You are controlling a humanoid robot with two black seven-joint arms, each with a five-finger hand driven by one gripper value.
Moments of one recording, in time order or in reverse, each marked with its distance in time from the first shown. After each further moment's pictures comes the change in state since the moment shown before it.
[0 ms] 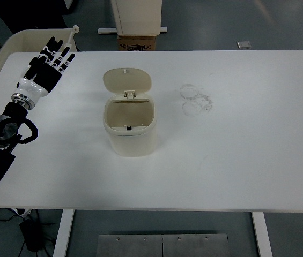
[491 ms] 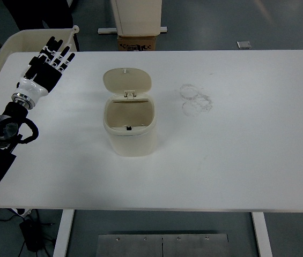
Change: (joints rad) left arm -0.002 -0.002 0.001 0.000 -0.002 0.005 -0.006; right arm 0.000 0.000 0.000 0.000 0.000 0.000 0.000
